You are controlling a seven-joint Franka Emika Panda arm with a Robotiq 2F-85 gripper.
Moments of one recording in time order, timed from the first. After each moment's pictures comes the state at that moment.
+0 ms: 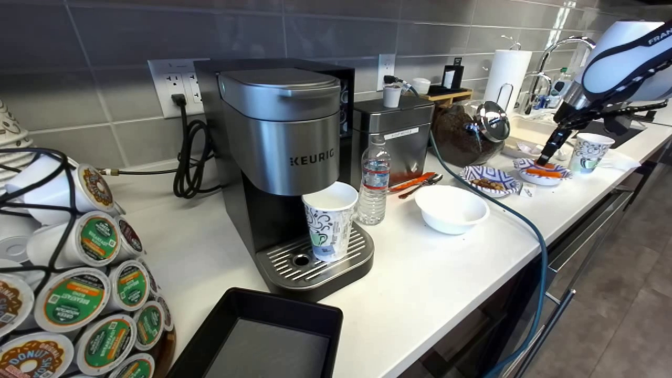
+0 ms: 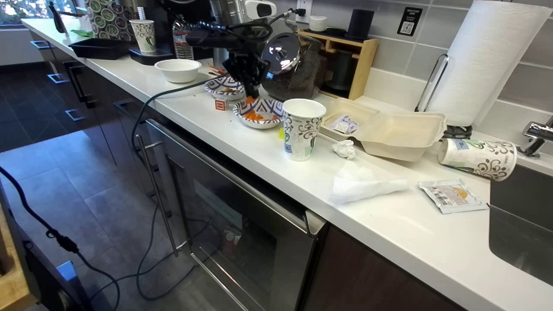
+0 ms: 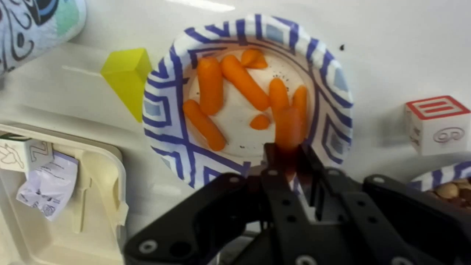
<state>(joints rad) -0.36 0.34 -0.05 -1.98 0.01 2.58 -0.62</state>
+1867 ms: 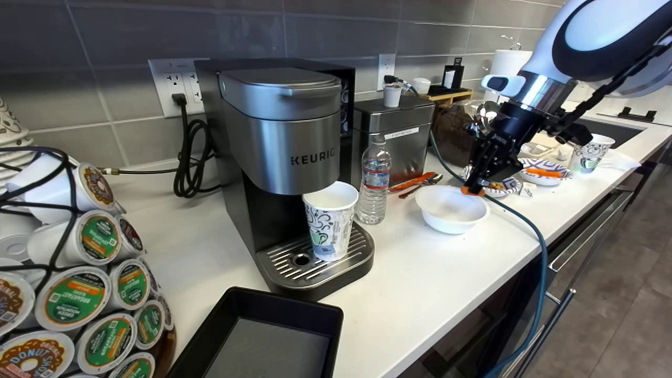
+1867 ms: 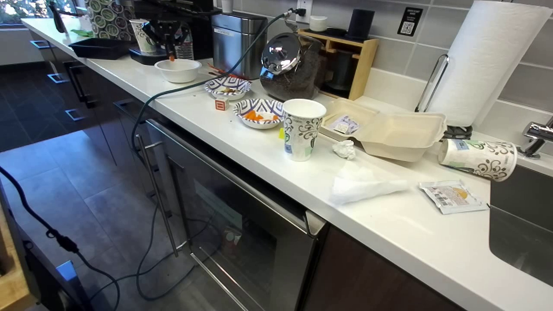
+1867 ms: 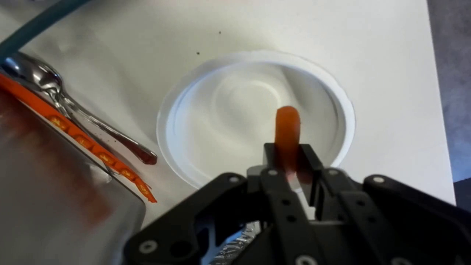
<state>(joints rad) -0.04 0.16 0.16 -2.15 0.38 2.50 -1.23</state>
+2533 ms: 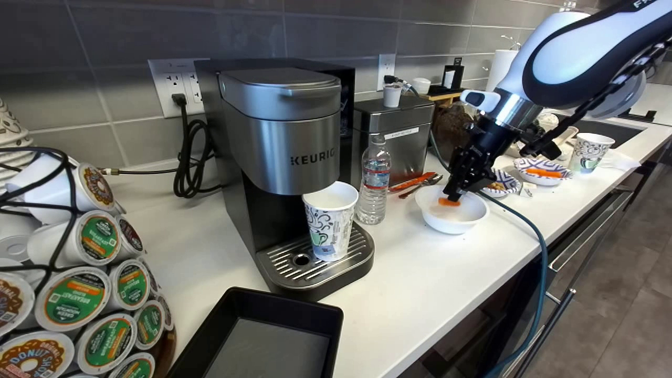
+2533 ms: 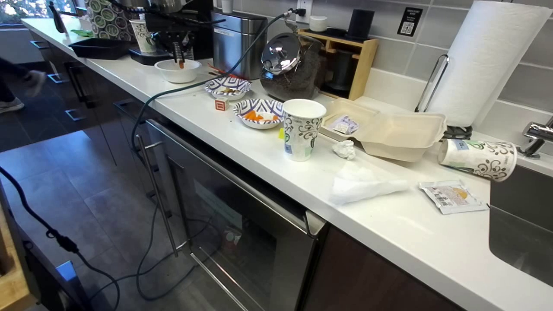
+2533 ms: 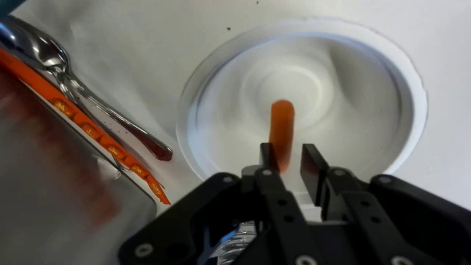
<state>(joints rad) -0.02 0.28 0.17 -2.09 0.34 2.61 -1.22</state>
